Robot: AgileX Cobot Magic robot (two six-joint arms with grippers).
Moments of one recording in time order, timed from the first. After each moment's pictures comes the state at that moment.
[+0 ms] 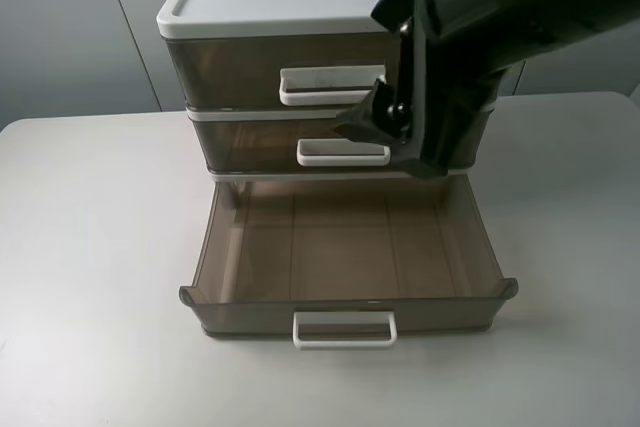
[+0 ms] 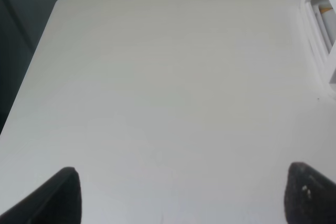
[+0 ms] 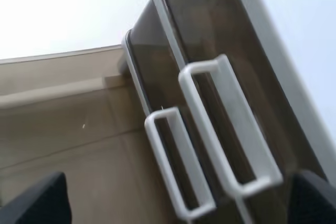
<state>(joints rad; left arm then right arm) -0.02 0.00 -0.51 0.09 1.09 -0.05 0.92 1.11 -0.94 -0.25 0.63 -0.26</state>
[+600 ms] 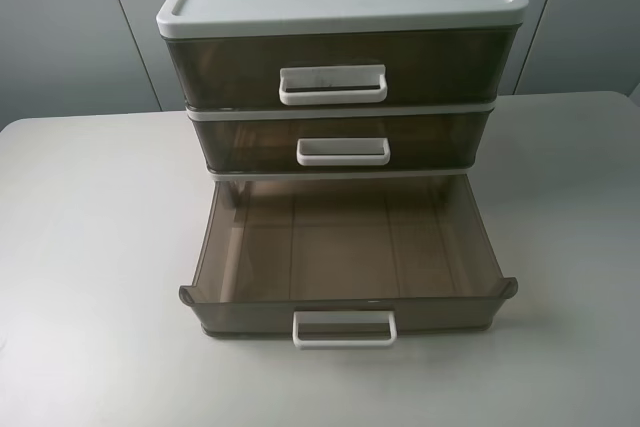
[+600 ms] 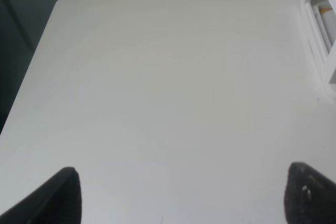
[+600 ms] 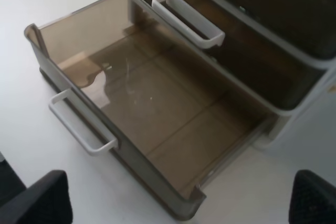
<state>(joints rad) -0.02 0.00 -0.51 0.09 1.09 -0.05 0.93 0.27 -0.66 -0.17 1.10 0.07</state>
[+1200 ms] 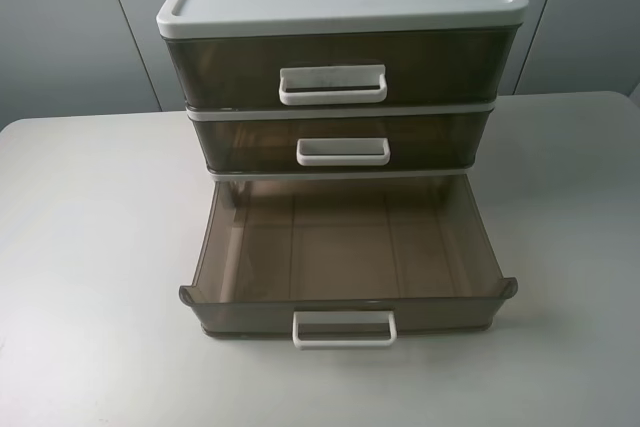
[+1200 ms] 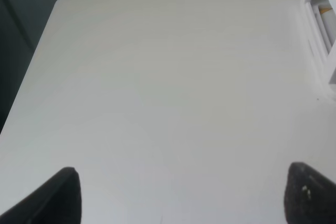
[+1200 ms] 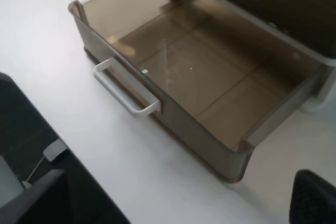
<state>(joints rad) -0.02 0.00 -0.51 0.09 1.09 -0.05 0.93 0.00 -0.55 -0.06 1.22 0.11</state>
